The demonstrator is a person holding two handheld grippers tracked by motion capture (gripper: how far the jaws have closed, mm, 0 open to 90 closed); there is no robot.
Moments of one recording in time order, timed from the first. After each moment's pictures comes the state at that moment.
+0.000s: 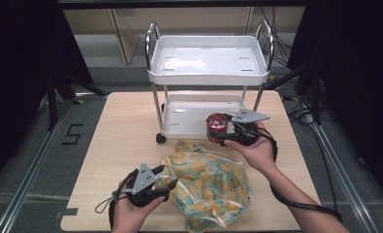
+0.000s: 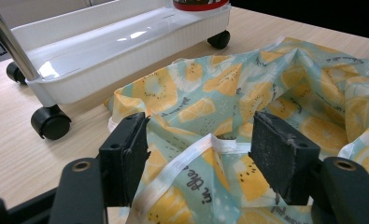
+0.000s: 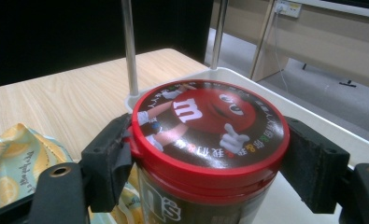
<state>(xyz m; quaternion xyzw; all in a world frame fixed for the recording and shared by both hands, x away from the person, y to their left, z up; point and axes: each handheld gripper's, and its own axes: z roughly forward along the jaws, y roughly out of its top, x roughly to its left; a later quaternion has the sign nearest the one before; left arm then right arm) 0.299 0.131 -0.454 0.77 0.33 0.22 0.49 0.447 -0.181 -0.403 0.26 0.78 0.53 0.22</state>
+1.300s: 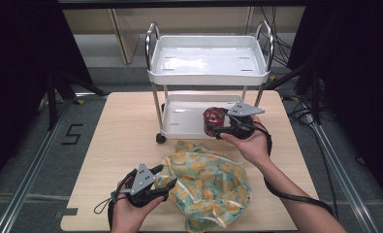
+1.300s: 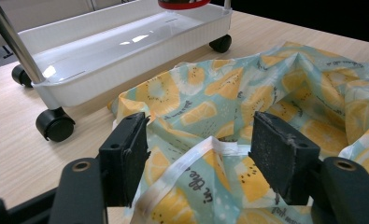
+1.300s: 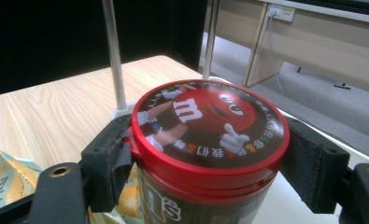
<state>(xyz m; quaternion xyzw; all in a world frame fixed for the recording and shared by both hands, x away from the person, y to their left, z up) 0.298 0.132 -0.453 0.77 0.33 0.22 0.50 0.466 -0.171 -0.400 0.27 0.77 0.53 0.23</state>
